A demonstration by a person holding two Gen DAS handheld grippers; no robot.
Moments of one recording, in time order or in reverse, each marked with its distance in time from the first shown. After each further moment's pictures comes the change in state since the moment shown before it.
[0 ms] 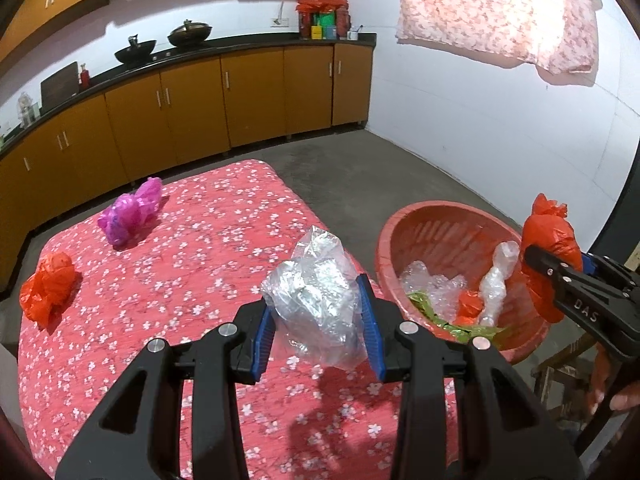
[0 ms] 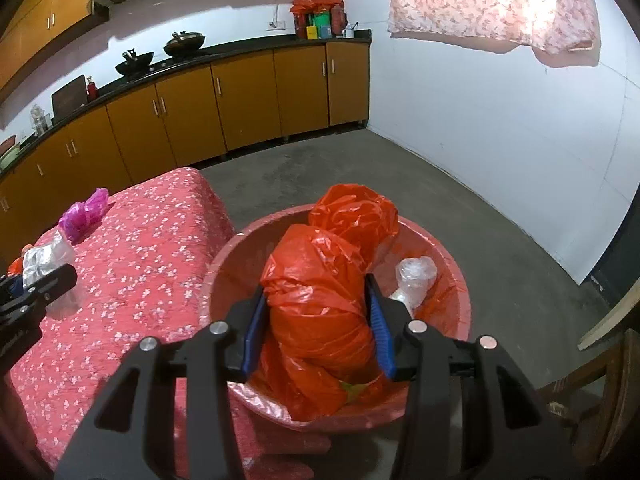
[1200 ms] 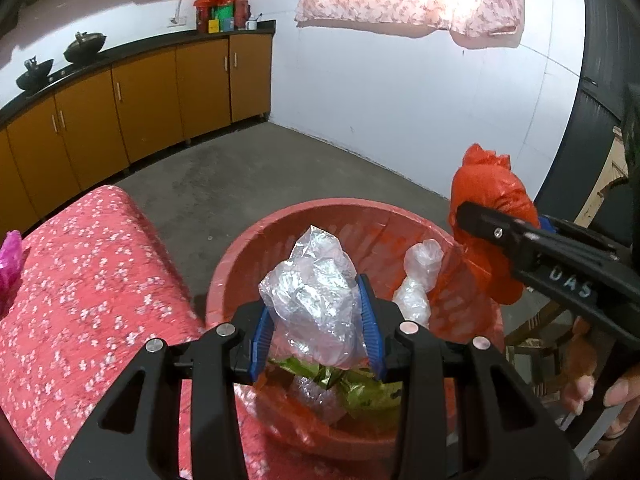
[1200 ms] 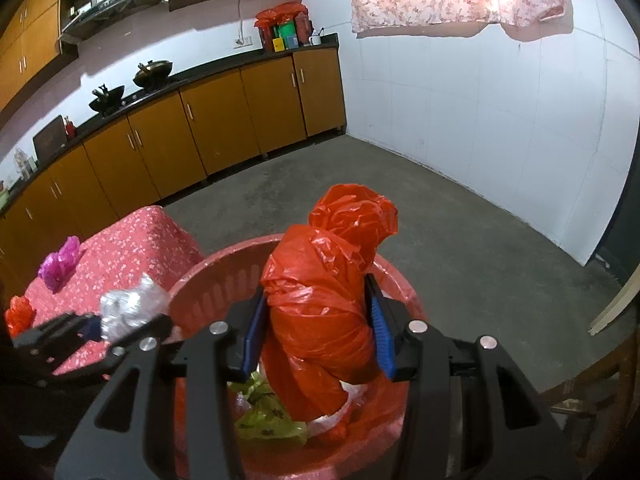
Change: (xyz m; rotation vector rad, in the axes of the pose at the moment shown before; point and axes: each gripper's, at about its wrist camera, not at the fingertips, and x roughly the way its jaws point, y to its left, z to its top) left arm 0.084 -0.110 0.024 0.160 0.028 -0.295; right arm 0.033 -0.068 0.022 0.129 -0.043 0.003
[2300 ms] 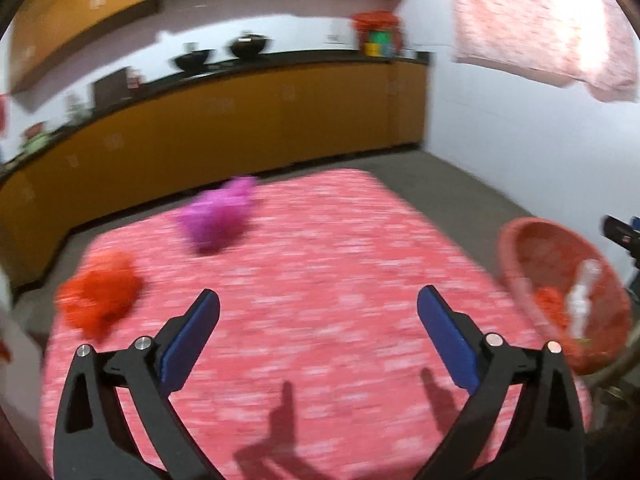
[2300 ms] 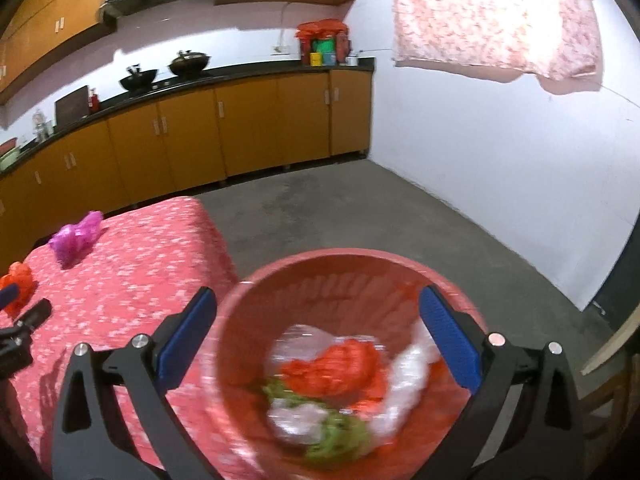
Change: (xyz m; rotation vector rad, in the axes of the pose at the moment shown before) left arm -0.137 0.182 -0.080 -0.229 -0.106 0.534; right arm -0.008 0.098 -0.013 -0.161 -0.071 0.004
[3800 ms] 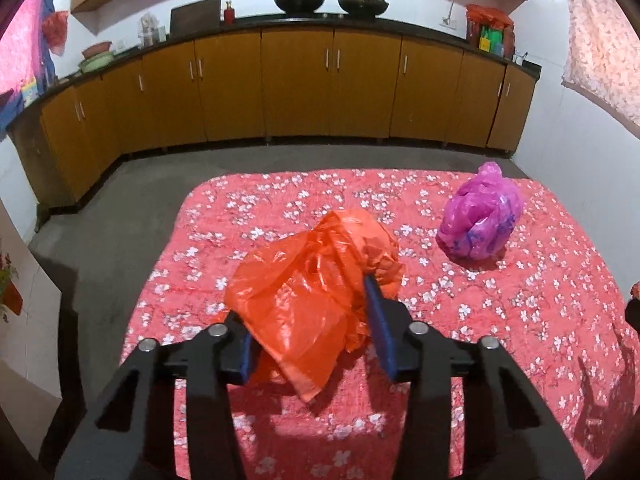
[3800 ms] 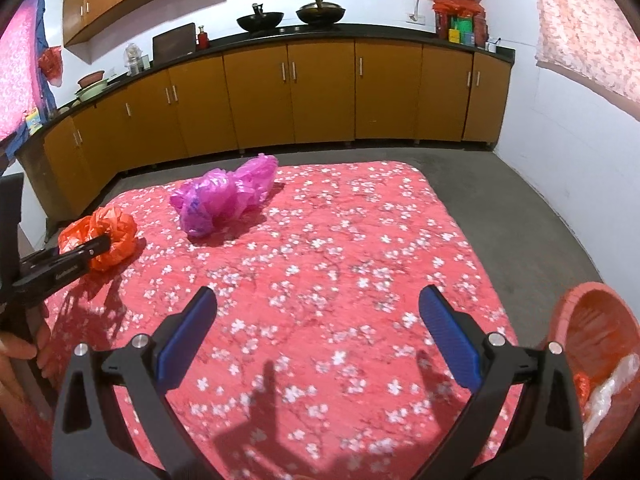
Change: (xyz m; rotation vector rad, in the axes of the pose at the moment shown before) left arm 0.091 0.207 -0.004 -0.210 0.124 0.135; right arm 0.072 0.267 0.003 -0.208 0.134 0.324
